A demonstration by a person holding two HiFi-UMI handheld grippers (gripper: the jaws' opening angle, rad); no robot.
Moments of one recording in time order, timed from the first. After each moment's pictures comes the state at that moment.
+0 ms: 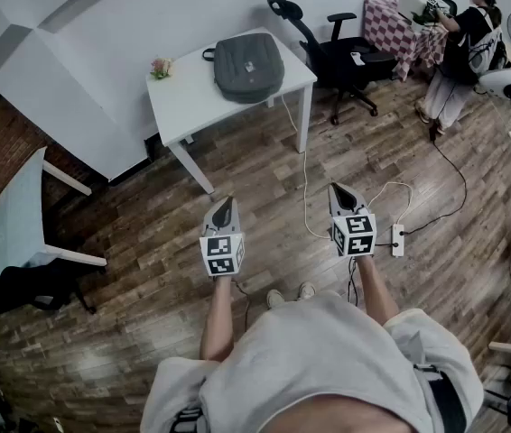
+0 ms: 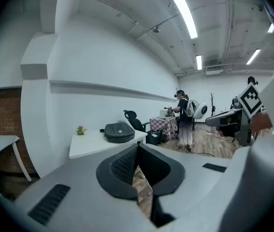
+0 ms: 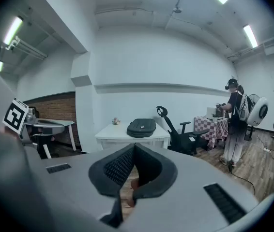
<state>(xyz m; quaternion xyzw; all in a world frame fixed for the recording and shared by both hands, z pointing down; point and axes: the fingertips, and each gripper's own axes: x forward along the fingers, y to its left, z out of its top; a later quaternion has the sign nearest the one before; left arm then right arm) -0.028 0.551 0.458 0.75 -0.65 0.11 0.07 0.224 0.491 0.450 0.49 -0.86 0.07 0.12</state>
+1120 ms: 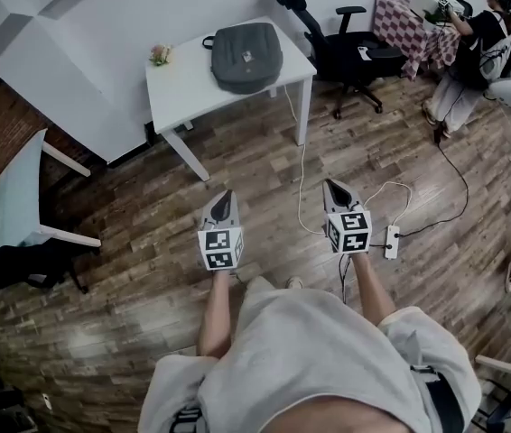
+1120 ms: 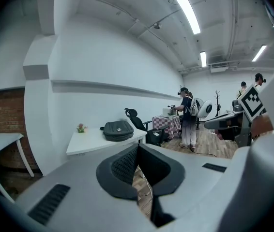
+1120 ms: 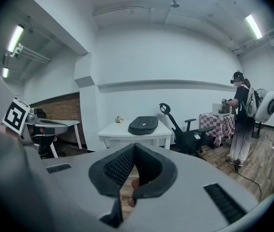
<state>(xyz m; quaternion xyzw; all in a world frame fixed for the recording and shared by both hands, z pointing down) 0.027 0.531 0.463 0.73 -0.67 0.12 0.08 0.260 0.461 0.463 0.45 -0.88 0.08 0.12</state>
